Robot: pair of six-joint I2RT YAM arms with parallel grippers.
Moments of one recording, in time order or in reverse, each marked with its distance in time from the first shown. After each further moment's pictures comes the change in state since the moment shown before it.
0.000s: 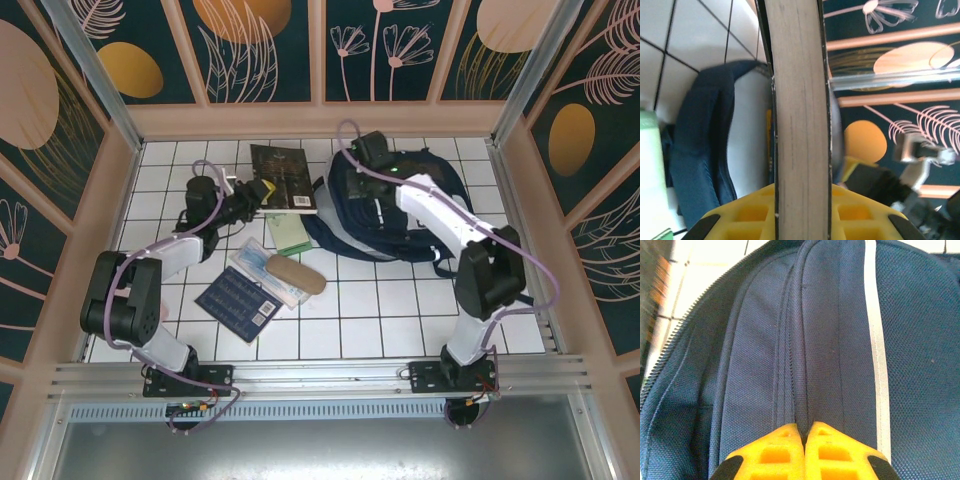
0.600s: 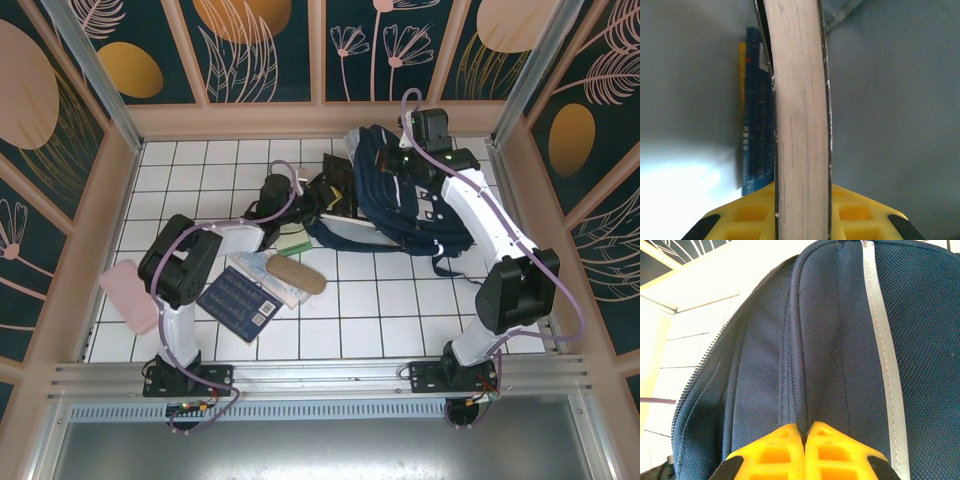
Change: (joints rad) left arm -0.333 0.373 0.326 0.049 -0.135 -0.079; right arm -0.214 -0.128 0.005 0.021 -0.362 0.139
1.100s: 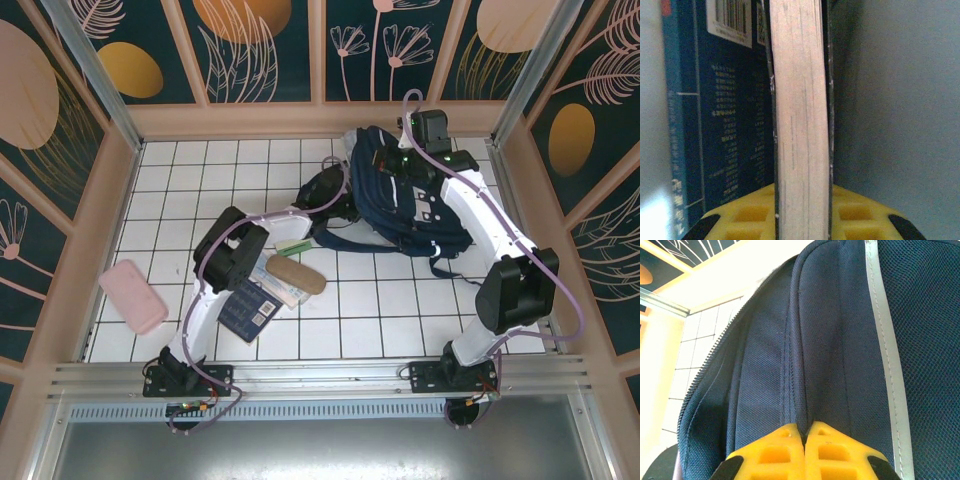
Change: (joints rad) left arm -0.160 0.340 0.511 -0.289 -0.088 0.068; right arm 0.000 0.000 -0.022 0.032 -0.036 0.045
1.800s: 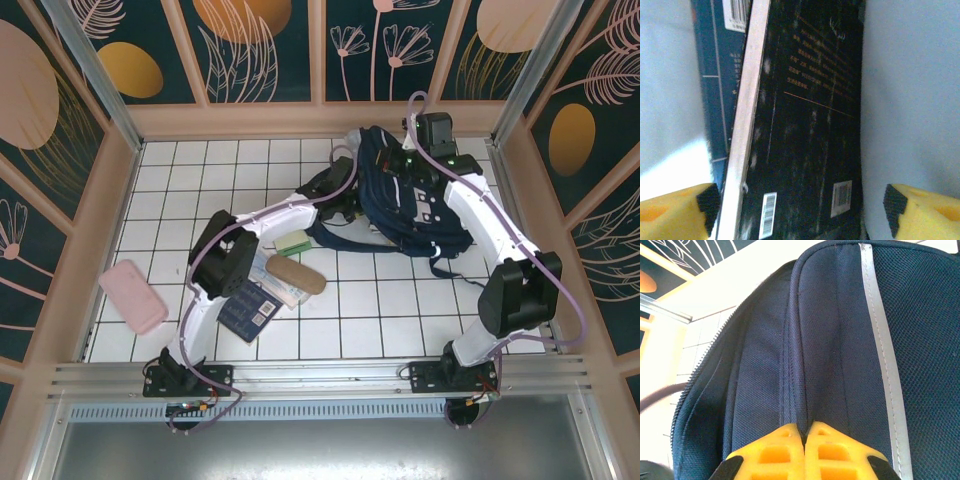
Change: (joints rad) left arm -0.035 -0.105 0.139 -0.517 -0.171 0.278; right arm -0.021 -0.028 -0.053 0.050 -0.010 0.002
